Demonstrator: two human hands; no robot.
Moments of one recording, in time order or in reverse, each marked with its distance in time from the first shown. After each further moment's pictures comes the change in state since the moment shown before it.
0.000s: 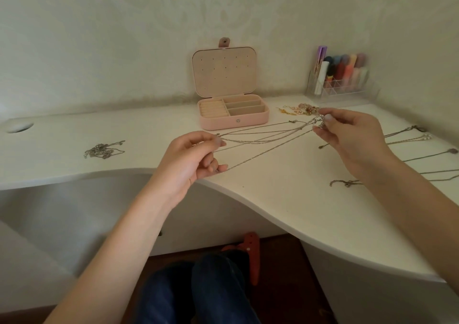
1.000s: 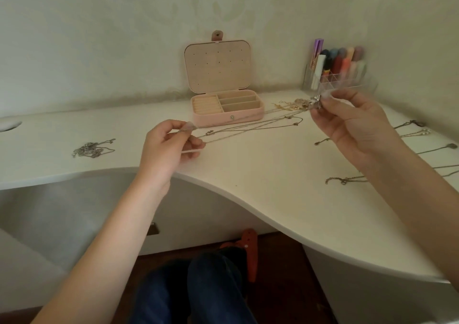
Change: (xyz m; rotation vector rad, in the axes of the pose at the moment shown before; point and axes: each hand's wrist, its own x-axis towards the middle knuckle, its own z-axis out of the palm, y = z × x) left_hand 0.025 -0.009 -0.014 0.084 0.259 0.111; right_hand -0.004 -0.017 -0.004 0.420 -0.112 0.044
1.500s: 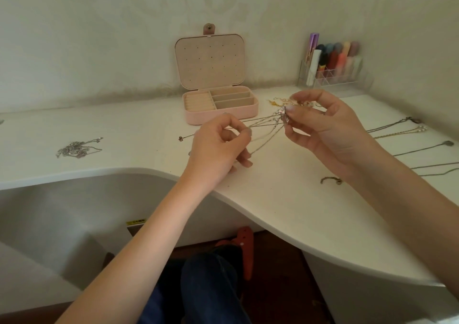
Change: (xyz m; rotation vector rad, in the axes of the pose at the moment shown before) left_hand -0.022 0.000 0.066 0.277 -0.286 0.196; right_hand -0.017 0.010 0.019 -0.187 -0.176 0.108
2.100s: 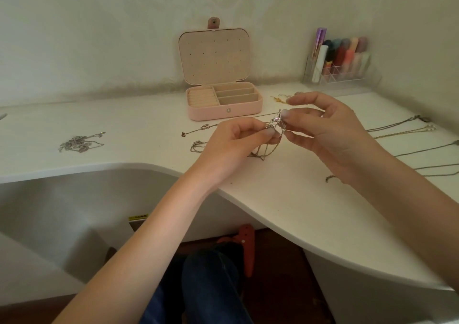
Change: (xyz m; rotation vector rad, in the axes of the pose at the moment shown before) left_hand 0.007 -0.004 0.008 -0.202 -0.249 0.004; right_hand -0.001 0.007 0.004 -0.201 0.006 -0.008
